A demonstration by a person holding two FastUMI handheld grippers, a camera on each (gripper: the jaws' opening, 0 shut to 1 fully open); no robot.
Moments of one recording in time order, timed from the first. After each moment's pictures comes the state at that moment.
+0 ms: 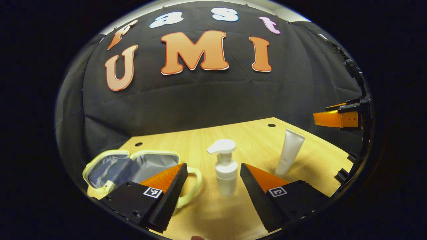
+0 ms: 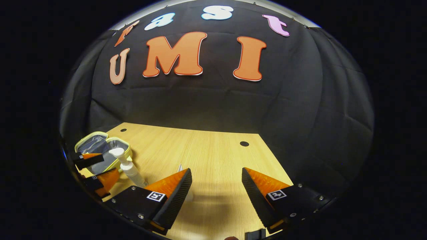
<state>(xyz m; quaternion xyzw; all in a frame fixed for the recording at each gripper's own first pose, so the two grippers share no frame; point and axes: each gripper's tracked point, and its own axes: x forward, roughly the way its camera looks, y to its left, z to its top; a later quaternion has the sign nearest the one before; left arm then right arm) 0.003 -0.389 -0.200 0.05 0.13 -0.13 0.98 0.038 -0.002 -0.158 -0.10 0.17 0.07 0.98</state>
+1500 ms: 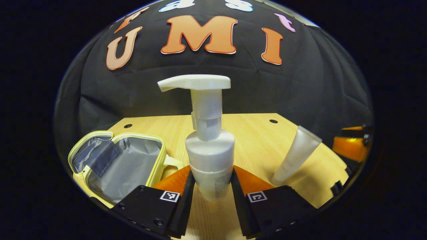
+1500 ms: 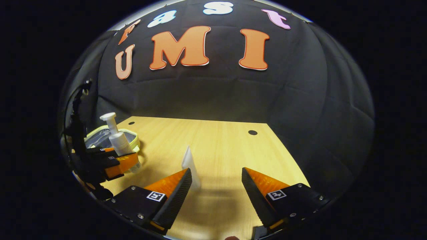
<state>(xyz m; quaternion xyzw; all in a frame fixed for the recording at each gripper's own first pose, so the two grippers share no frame) 0.032 -0.409 -0.204 -0.03 0.18 -0.15 0.97 0.012 0.016 -0.189 -0.08 0.21 0.11 0.97</state>
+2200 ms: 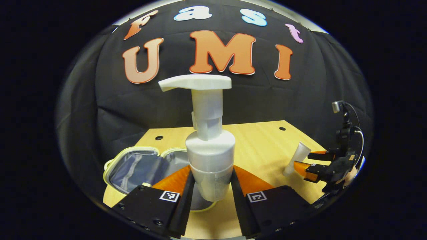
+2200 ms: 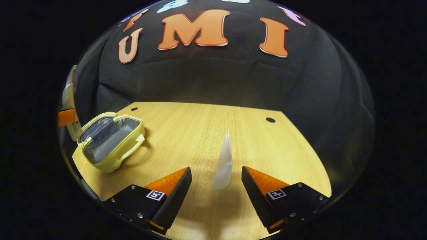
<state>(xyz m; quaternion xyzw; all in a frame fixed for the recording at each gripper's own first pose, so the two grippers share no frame) -0.021 -0.237 -0.116 0.02 0.18 -0.09 0.98 0.029 0.072 -0.264 -0.09 0.29 0.10 0.95</state>
